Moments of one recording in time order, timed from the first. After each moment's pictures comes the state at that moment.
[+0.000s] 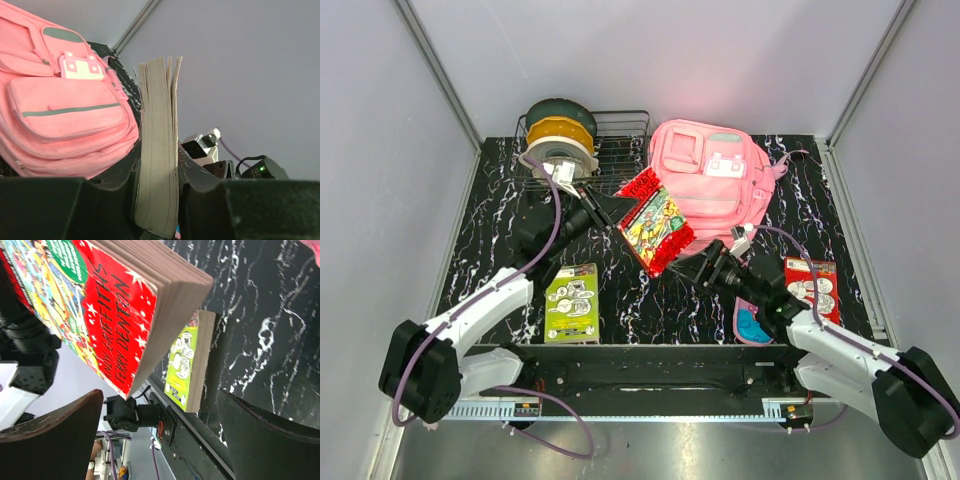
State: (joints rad) left arm -0.49 1.13 0.70 0.56 0.34 -0.77; right arm 0.61 0.92 0.29 0.46 -0.33 1.16
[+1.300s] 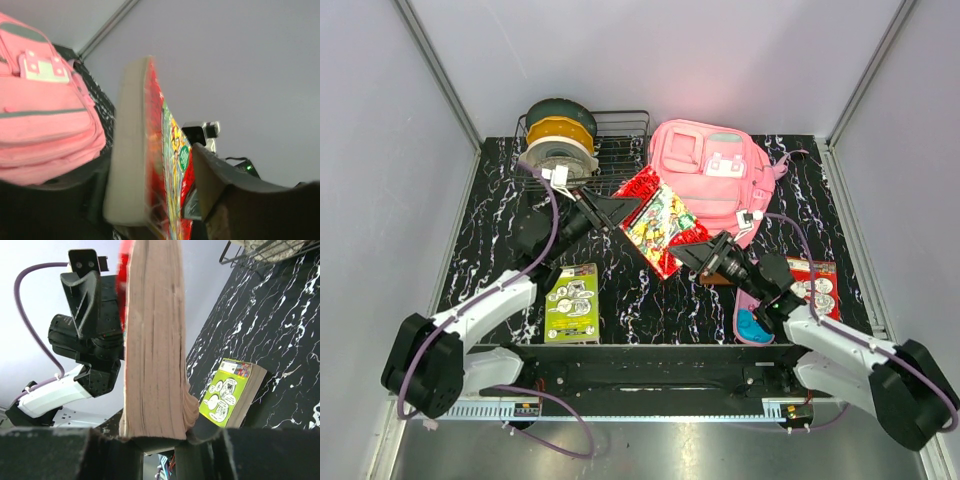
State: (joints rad) left arm -0.49 1.17 0.63 0.81 0.37 -0.98; right arm 0.62 1.02 0.33 0.88 -0.32 1.12
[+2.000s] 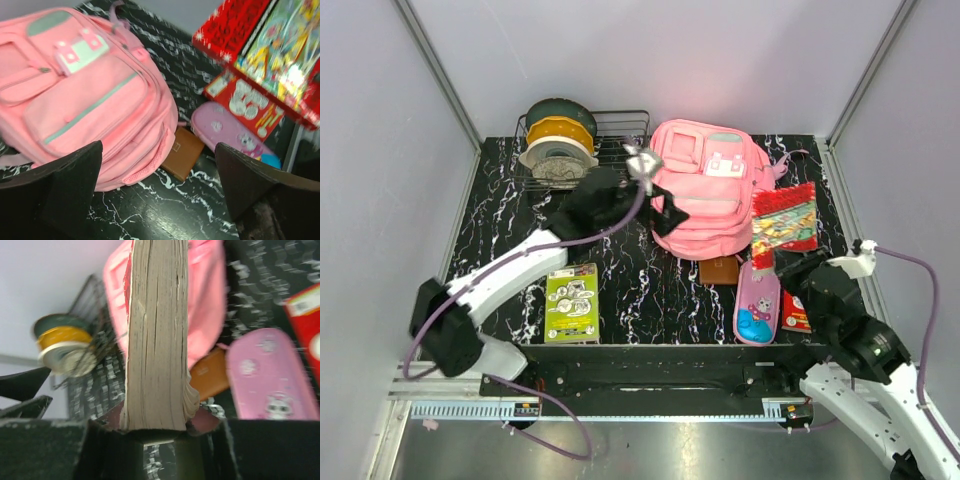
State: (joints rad) left arm -0.68 1.37 1.13 0.08 0.31 -0.19; right arm 0.62 0.41 0.78 -0.69 0.57 1.08
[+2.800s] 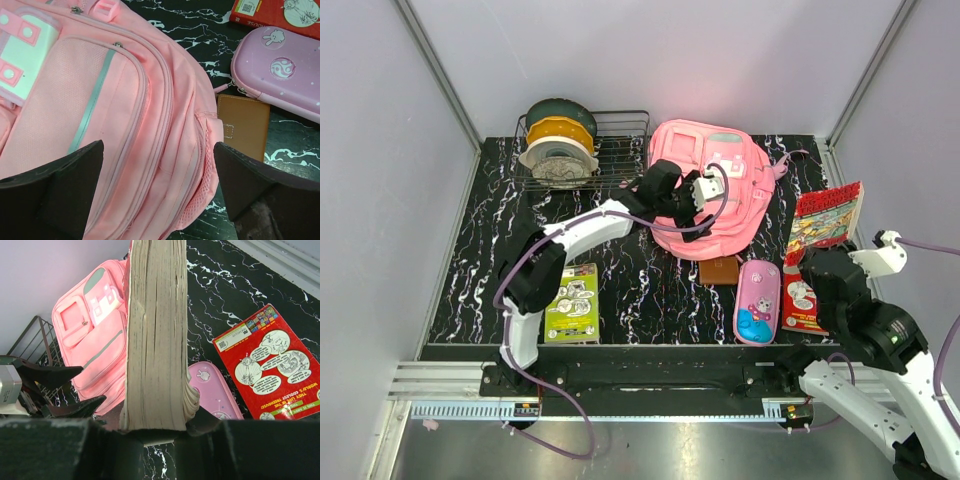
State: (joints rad) left arm -0.75 1.98 1.56 -0.11 0.47 0.40; right arm 0.62 0.56 1.03 -1.04 0.88 1.07
